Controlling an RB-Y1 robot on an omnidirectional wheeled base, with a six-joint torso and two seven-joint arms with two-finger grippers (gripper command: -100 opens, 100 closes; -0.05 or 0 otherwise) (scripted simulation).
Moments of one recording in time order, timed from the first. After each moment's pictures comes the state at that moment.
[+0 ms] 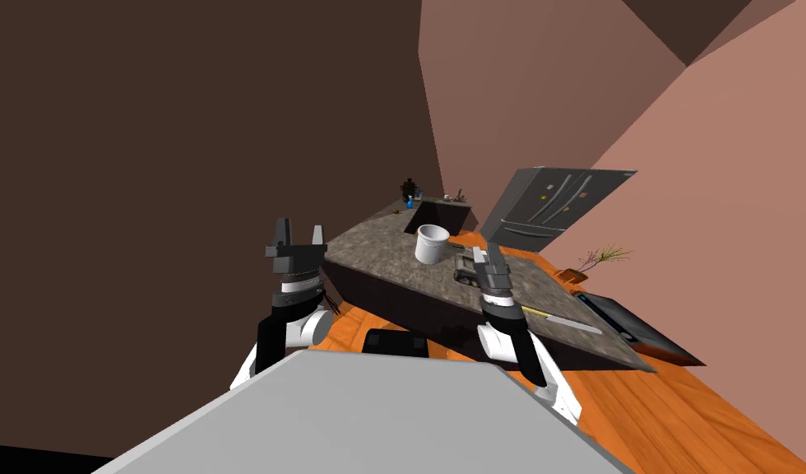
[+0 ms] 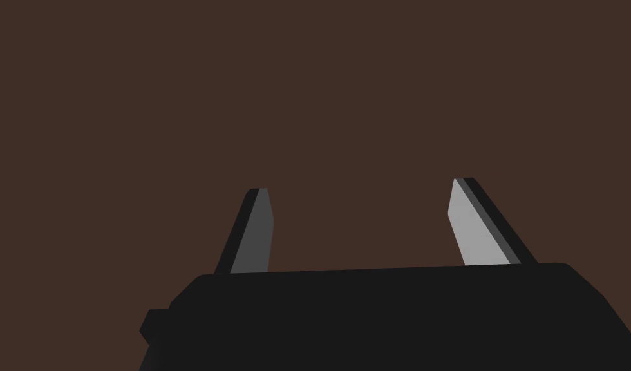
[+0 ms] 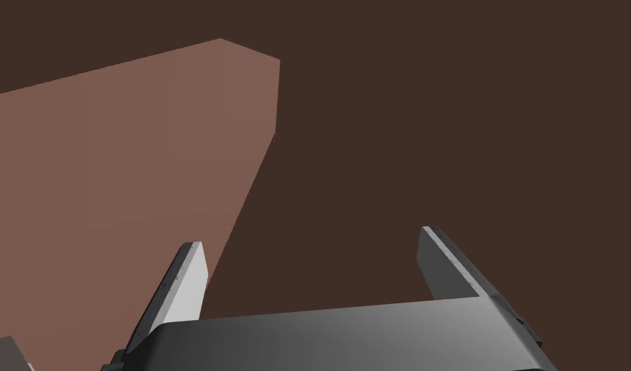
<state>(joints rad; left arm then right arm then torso) 0.49 0.04 -0.03 -2.35 0.11 -0.60 0.06 0.47 -0.26 -0.06 -2.19 0.03 -0.60 0.02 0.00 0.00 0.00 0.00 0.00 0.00</state>
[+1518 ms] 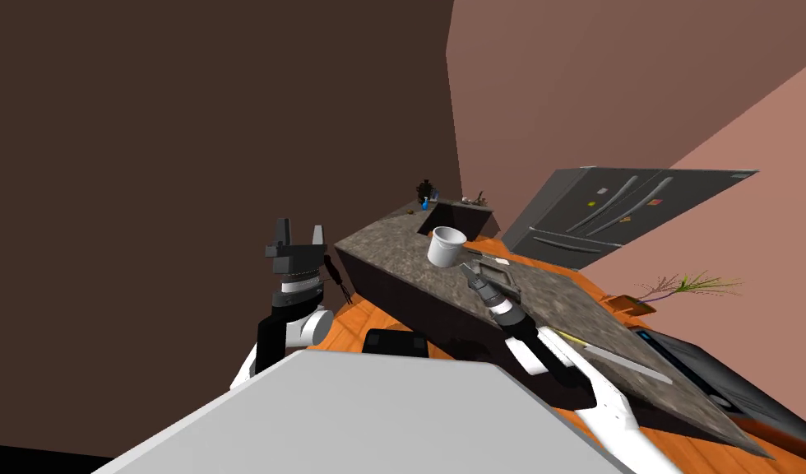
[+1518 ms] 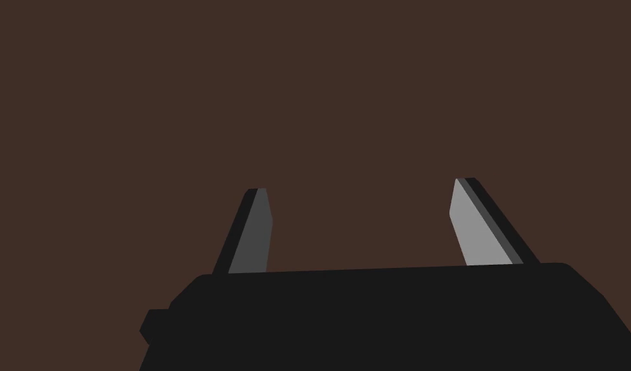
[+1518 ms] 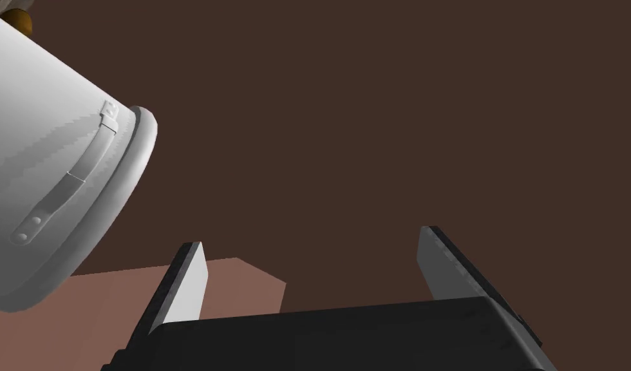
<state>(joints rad) 0.49 0.04 -0.03 -2.35 0.11 -0.60 0.06 0.50 -0.74 -0.01 -1.98 0.15 -0.66 0.03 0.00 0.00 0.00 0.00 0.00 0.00</state>
